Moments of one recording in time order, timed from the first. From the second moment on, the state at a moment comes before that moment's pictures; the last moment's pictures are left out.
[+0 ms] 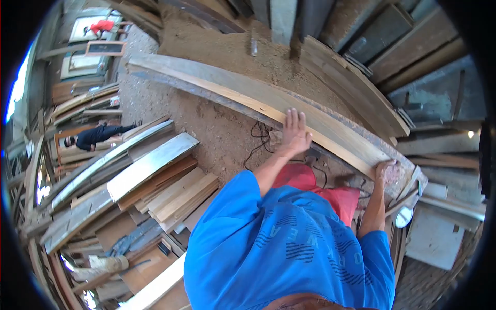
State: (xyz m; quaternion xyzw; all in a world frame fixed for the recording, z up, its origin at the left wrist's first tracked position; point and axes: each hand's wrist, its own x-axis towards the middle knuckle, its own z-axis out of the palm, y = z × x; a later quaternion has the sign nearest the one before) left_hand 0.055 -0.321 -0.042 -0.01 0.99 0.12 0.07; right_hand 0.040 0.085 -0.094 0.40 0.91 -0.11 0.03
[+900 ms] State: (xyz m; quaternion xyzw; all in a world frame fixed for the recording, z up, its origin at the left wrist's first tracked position) left_hand 0.159 -0.016 -0.125 -0.52 0.49 0.67 0.19; right_hand 0.021 0.133 -0.053 -0.10 0.94 -0.09 0.32
